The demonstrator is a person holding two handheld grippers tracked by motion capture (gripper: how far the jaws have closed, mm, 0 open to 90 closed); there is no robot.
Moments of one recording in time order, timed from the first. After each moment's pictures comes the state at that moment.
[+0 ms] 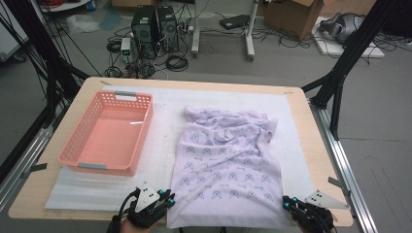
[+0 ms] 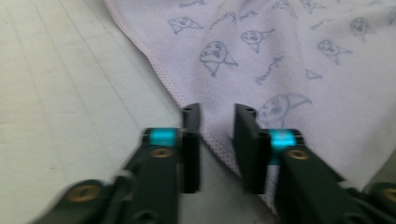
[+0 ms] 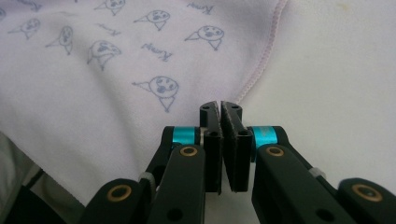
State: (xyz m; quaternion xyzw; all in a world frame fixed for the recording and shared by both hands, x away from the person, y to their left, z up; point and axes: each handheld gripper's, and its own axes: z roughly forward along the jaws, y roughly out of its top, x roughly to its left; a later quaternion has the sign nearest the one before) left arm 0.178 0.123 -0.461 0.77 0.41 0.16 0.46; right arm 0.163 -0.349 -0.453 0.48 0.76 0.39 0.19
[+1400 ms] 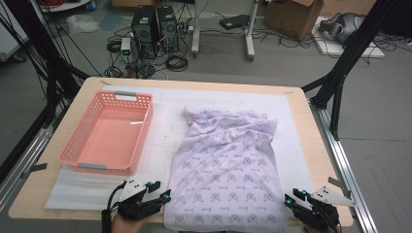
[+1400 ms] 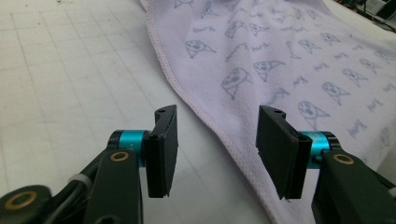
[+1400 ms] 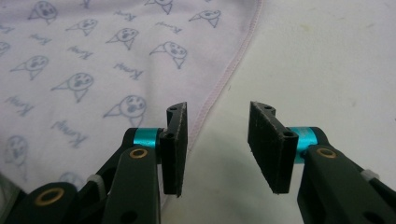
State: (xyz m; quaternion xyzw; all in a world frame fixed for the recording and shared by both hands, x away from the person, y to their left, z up) left arm 0.198 0.143 -0.455 0.74 0.43 0.14 0.50; right arm 0.174 -0.362 -0.447 0.48 0.75 0.40 0.21
